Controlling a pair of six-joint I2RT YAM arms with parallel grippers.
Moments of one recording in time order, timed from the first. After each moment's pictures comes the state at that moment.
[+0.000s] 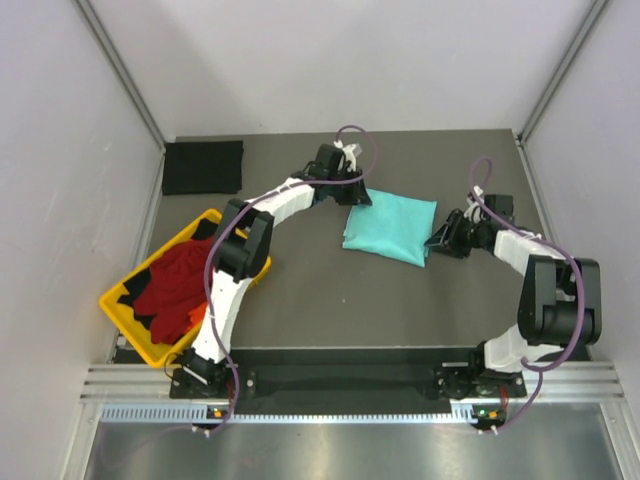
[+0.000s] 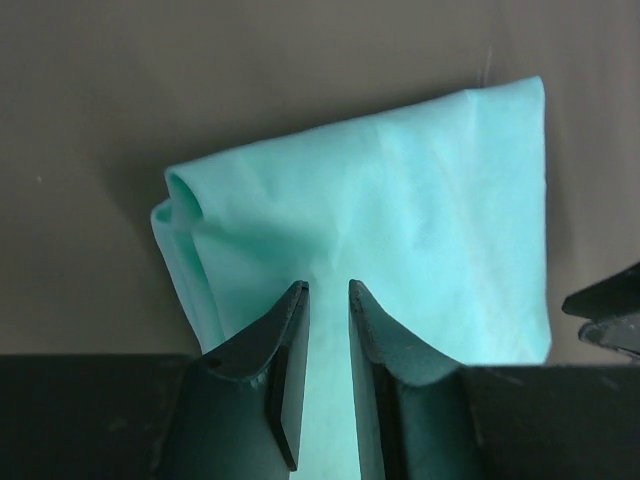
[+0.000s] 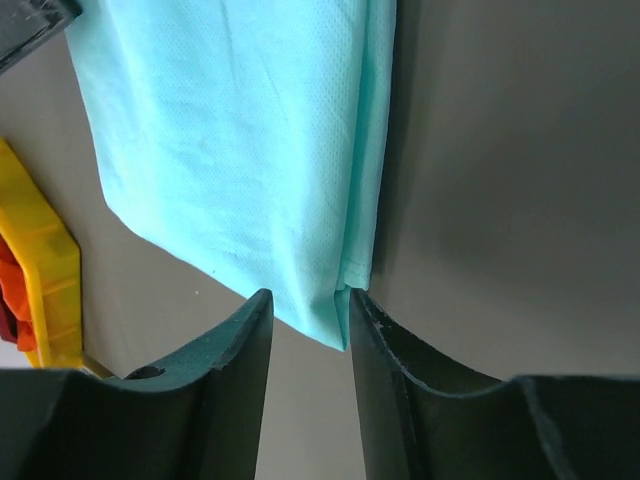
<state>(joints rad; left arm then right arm) -0.52 2.33 1.85 -0.18 0.45 -0.47 -0.09 1.53 0.79 -0.21 -0.57 0.43</state>
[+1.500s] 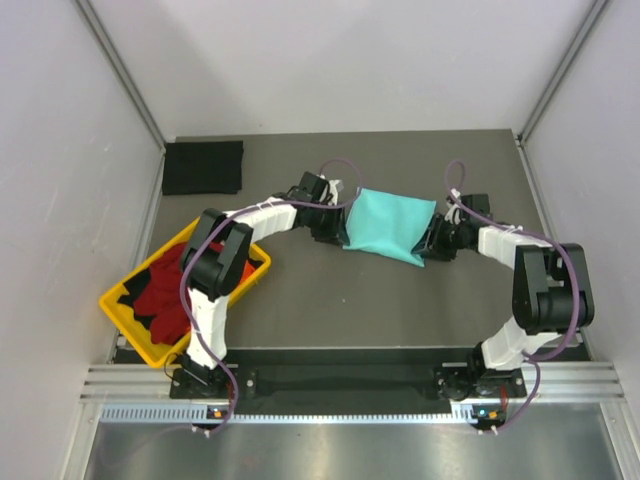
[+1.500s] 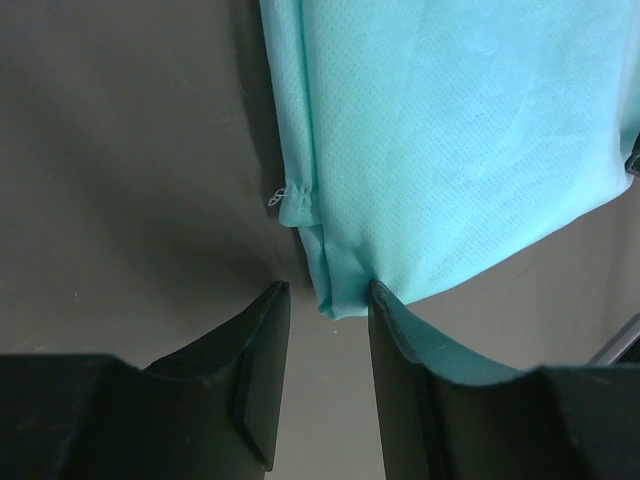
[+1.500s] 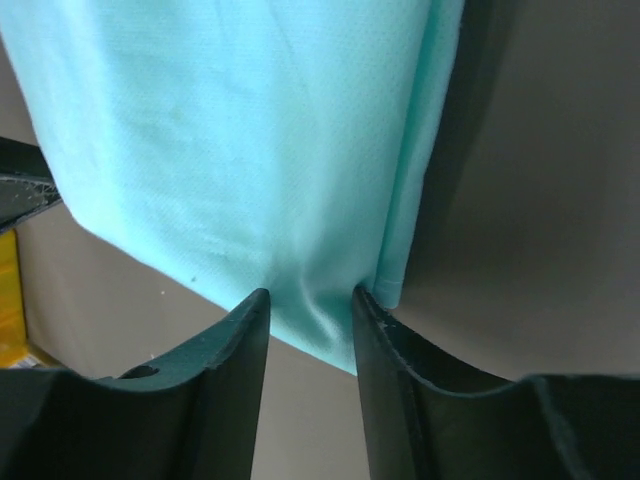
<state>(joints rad) -0.52 2.06 1.41 -0.30 0.41 -0.42 0.04 1.61 0.82 -0.21 -0.48 0.41</state>
